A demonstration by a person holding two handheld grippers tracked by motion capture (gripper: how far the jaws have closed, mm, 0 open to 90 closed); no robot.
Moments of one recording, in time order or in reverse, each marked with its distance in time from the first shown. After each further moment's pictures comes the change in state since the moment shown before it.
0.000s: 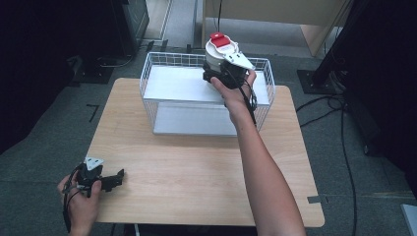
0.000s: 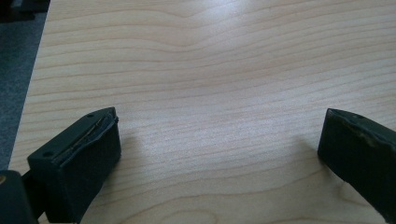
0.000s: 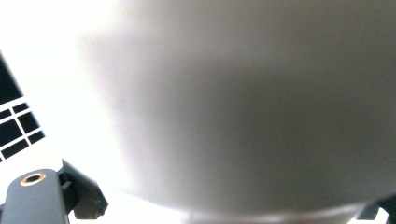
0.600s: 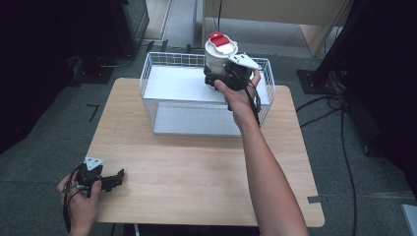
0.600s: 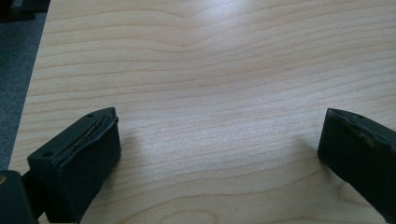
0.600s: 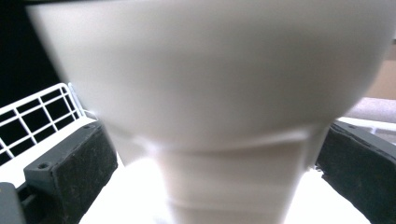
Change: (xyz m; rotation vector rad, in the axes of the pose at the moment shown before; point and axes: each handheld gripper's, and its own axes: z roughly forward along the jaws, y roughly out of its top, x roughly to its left) left arm 0.000 0.000 0.000 0.000 0.000 -0.002; right arm -0.008 0.002 -0.013 0.052 0.067 0.043
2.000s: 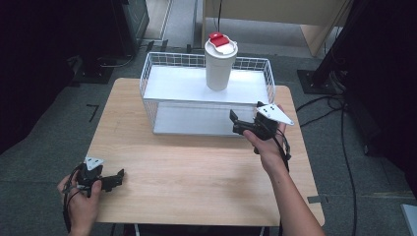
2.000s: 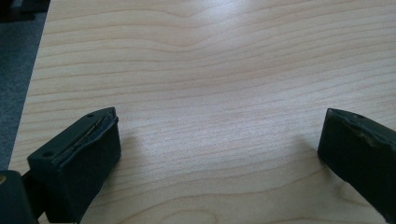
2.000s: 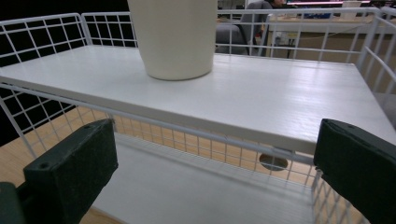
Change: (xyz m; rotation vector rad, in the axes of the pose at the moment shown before) left arm 0.000 0.000 0.000 0.002 0.001 0.007; right arm -0.038 -0.090 -0.114 -0.012 0.000 -0.050
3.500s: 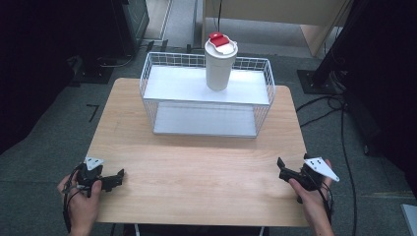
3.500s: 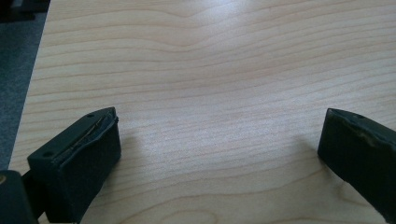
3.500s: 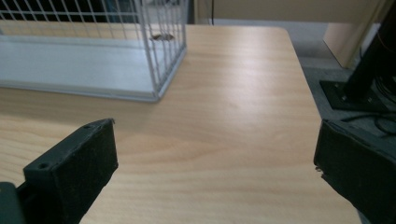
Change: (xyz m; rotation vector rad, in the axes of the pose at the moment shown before) left arm 0.000 0.000 0.000 0.000 -0.002 -0.005; right arm -0.096 -0.127 -0.122 0.164 -0.247 0.062
